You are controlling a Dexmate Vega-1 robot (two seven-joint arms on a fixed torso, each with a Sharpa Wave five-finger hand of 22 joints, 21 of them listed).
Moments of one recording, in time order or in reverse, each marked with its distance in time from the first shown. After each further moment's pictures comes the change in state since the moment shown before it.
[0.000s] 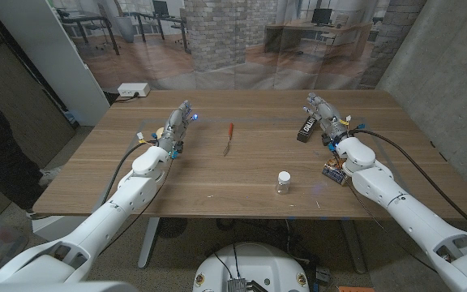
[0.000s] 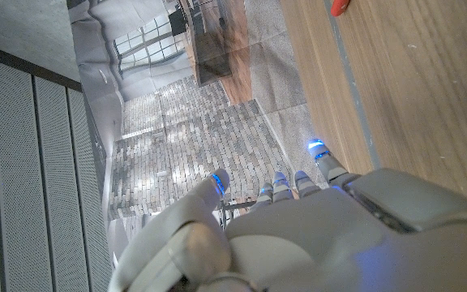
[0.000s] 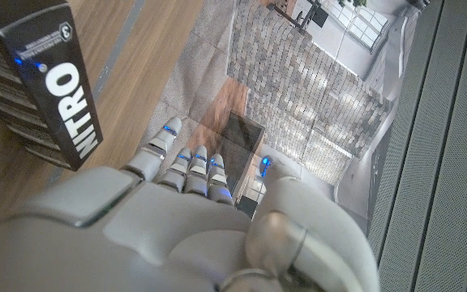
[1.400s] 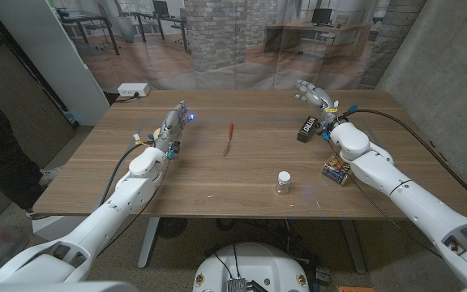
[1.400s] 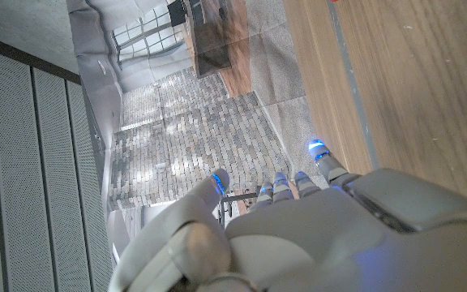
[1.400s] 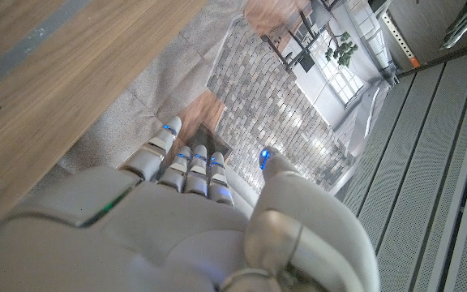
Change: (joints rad) left arm -0.002 -0.003 -0.015 0.034 -0.017 -0.026 -0.019; left_hand 0.000 0.000 0.008 -0.008 0.000 0.009 0.009 0.004 0.000 0.008 0.008 0.000 0.000 -0.001 0.008 0.004 0.000 0.001 0.008 0.000 0.000; right arm 0.050 -0.064 -0.057 -0.157 -0.211 -0.109 -0.079; right_hand 0.052 0.014 0.015 -0.062 0.000 0.009 -0.002 0.000 0.000 0.000 0.000 0.000 0.000 0.005 0.005 0.000 0.000 0.005 0.005 0.000 0.000
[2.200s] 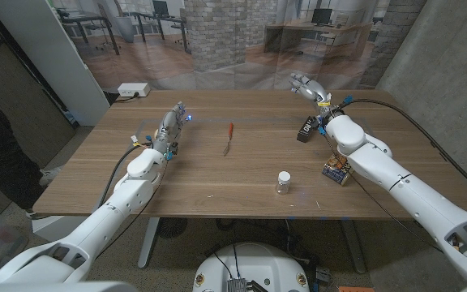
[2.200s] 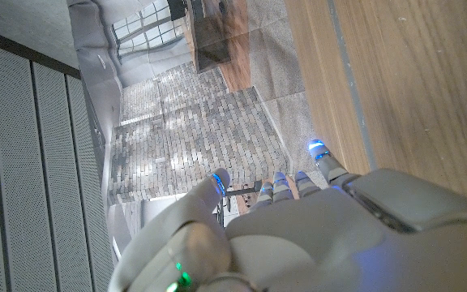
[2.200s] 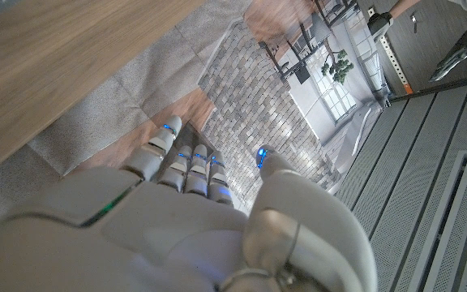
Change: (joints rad) left arm 0.008 -0.001 -0.010 0.013 -0.011 -0.016 -0.010; left_hand 0.000 0.000 0.008 0.000 0.000 0.000 0.000 0.000 0.000 0.000 0.000 0.004 0.000 0.000 0.000 0.000 0.000 0.000 0.000 -0.005 0.000; right arm 0.014 -0.025 -0.022 -0.125 -0.088 -0.114 -0.044; right_hand 0.021 0.021 0.004 -0.010 -0.008 0.005 -0.006 0.008 0.000 0.005 -0.005 0.000 0.000 0.005 -0.005 0.000 0.002 0.005 0.005 0.000 0.000
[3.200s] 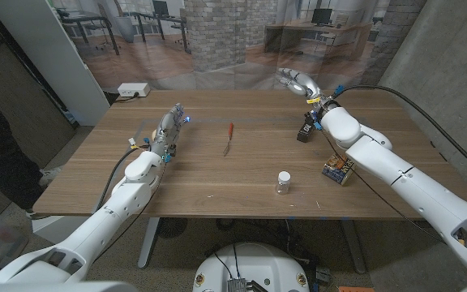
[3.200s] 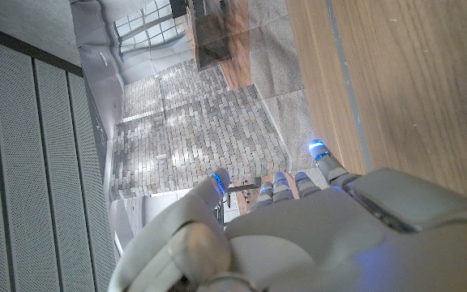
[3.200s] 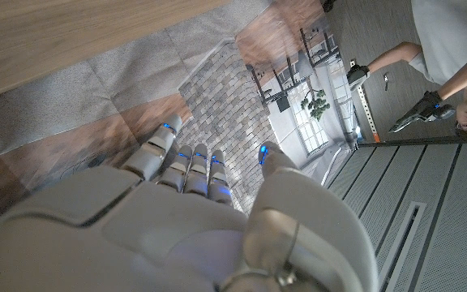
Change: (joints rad) left arm 0.033 0.012 -0.014 -0.027 -0.009 -0.010 0.003; left_hand 0.000 0.000 0.004 -0.004 0.000 0.000 0.000 0.000 0.000 0.000 0.000 0.000 0.000 -0.003 0.003 0.000 0.000 0.000 0.000 0.000 0.000; right arm 0.033 -0.046 -0.045 -0.115 -0.151 -0.099 0.031; right_hand 0.017 -0.007 -0.003 -0.027 -0.004 0.005 -0.005 0.000 0.000 0.005 -0.005 0.000 0.000 0.000 0.000 0.000 0.000 0.000 0.000 0.000 0.000
